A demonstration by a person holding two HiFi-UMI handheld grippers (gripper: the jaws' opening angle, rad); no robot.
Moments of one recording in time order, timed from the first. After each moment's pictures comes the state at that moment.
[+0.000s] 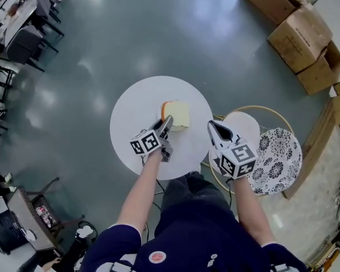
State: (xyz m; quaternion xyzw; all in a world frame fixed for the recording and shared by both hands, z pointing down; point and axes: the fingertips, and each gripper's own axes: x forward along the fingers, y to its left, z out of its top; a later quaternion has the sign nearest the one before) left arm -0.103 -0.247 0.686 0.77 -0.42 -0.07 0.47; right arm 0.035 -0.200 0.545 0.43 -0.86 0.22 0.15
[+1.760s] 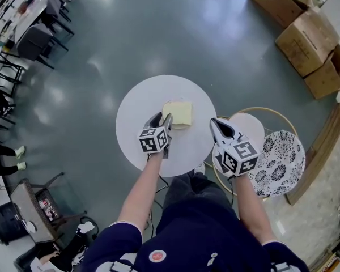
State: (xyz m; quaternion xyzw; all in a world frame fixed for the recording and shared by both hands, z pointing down) left arm -0.125 -0.246 0.683 0.77 -0.54 0.13 0.33; right arm 0.043 -0.199 0.542 0.42 -0.87 0.23 0.13
